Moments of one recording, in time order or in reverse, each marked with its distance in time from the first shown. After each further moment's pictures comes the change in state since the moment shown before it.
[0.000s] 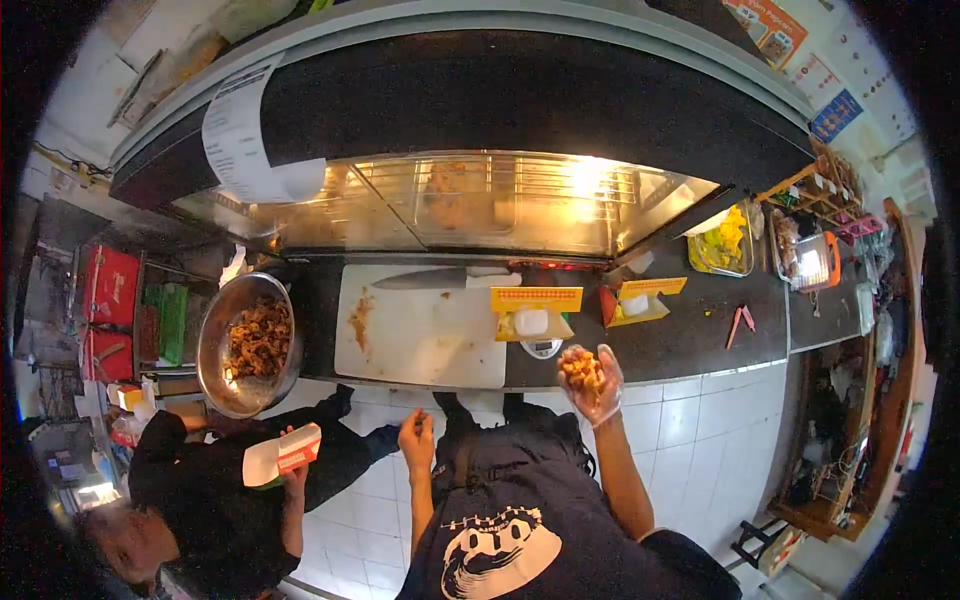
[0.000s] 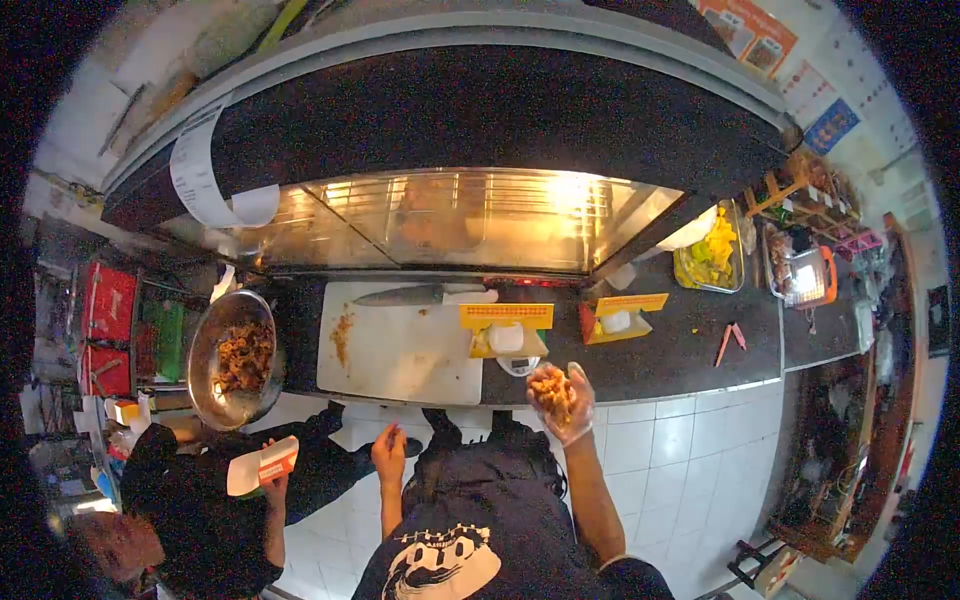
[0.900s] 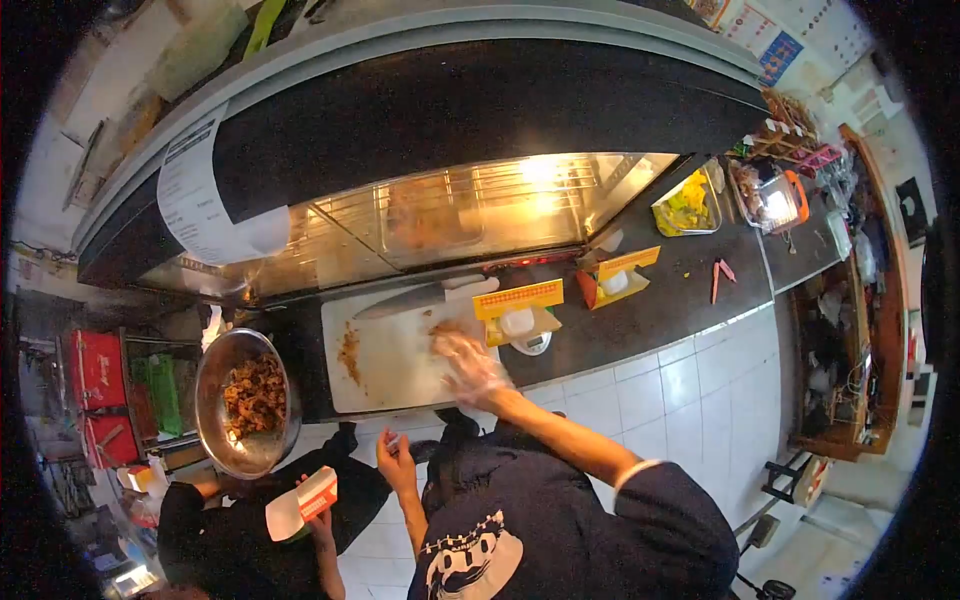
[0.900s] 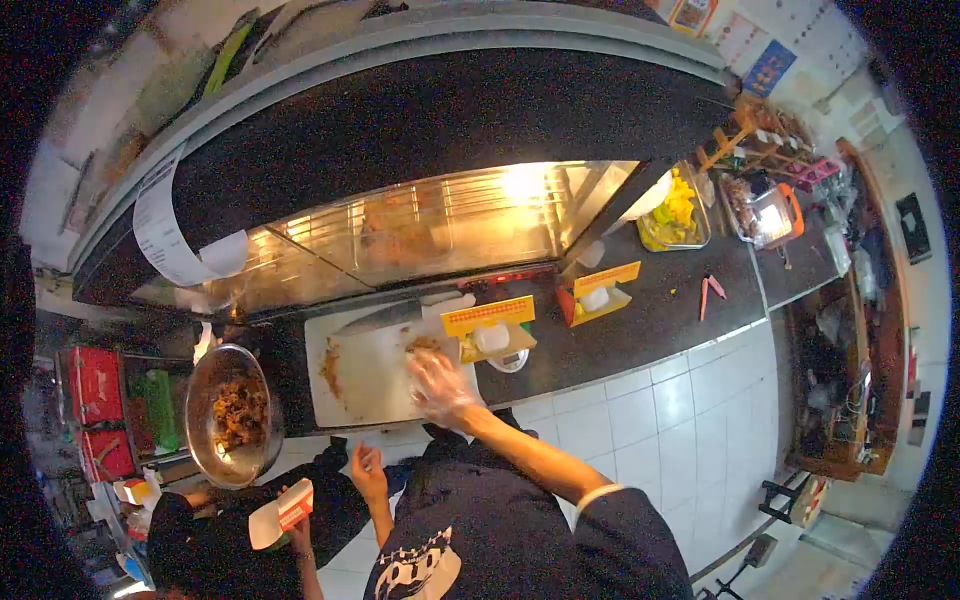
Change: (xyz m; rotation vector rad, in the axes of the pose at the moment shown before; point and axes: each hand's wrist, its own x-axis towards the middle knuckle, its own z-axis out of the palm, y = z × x) left_hand 0.034 0.023 -0.059 0.088 0.120 0.099; right_hand 0.119 0.161 0.000 -2.440 -0.234 -0.760
